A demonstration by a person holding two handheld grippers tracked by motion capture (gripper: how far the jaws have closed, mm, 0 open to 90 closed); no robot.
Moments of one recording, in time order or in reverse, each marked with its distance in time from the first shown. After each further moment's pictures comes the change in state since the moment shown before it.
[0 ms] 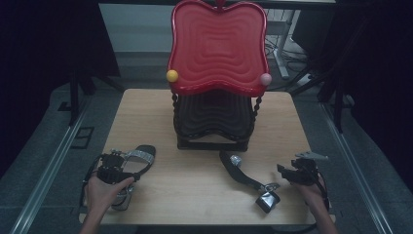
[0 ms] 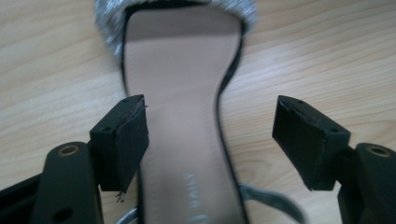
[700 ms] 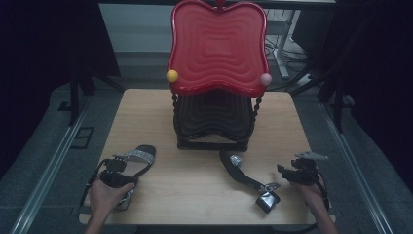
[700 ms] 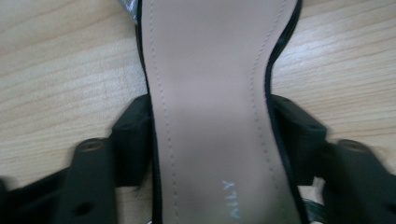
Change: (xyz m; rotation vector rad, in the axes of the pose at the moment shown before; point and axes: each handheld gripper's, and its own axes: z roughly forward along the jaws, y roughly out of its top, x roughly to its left) left arm 0.002 -0.009 0.026 0.072 0.088 0.000; right arm 0.000 0.000 0.000 0.002 -0.001 0.000
